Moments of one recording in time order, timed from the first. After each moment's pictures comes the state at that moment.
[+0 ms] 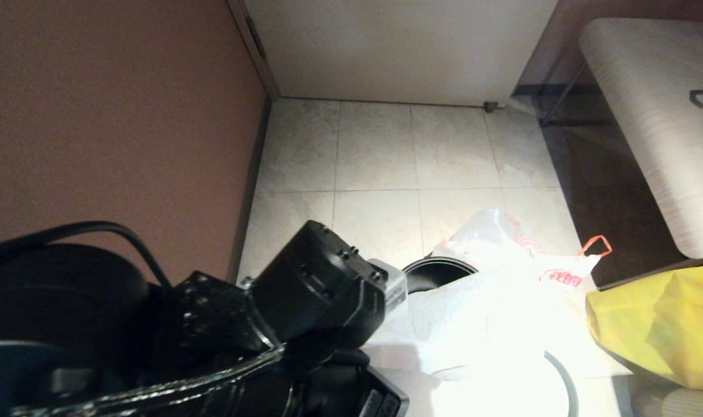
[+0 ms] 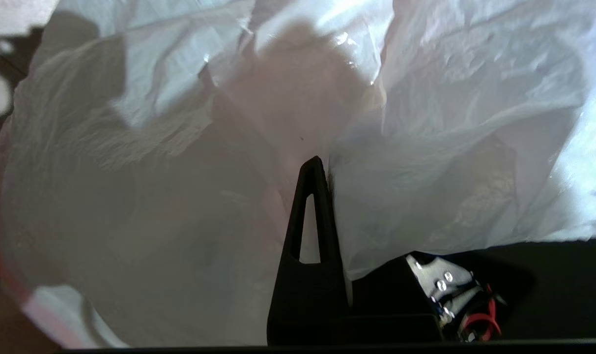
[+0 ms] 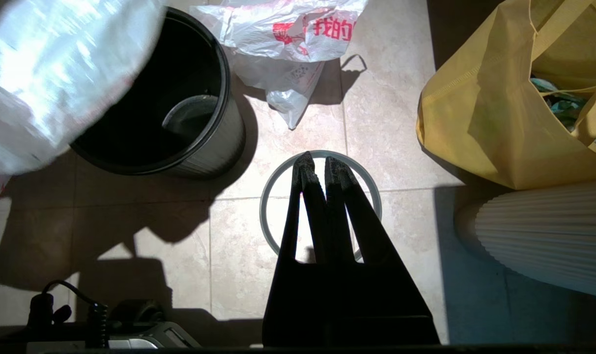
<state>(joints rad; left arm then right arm) -1.09 1.64 -1.12 0.35 0.13 -0.28 0.01 0.00 -0.07 0.18 -0.03 0.05</state>
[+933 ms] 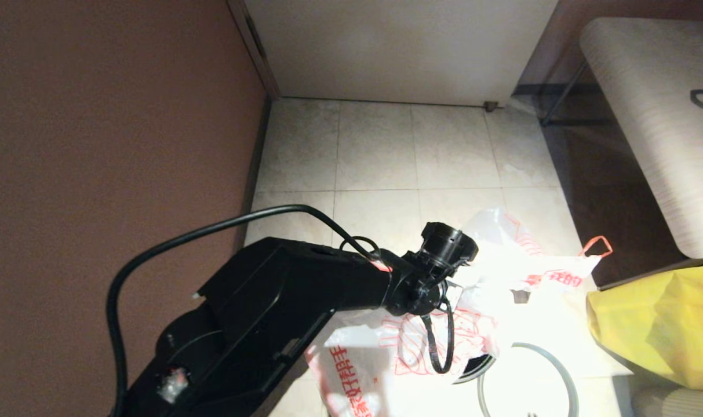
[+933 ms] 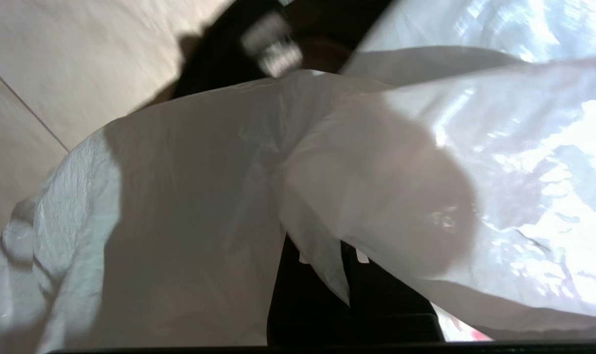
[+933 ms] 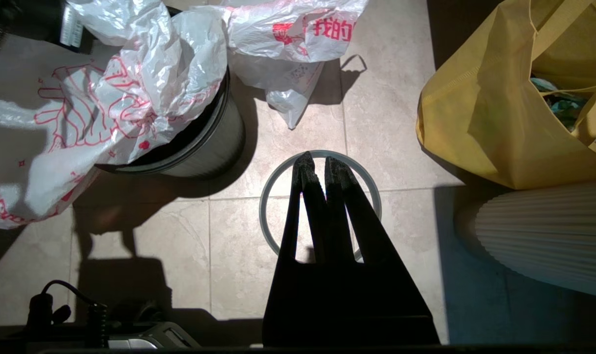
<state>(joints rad) -0.88 2.51 -1.92 0.12 0.38 -0.07 0.01 0.00 -0.07 0.18 -0.03 0.05</state>
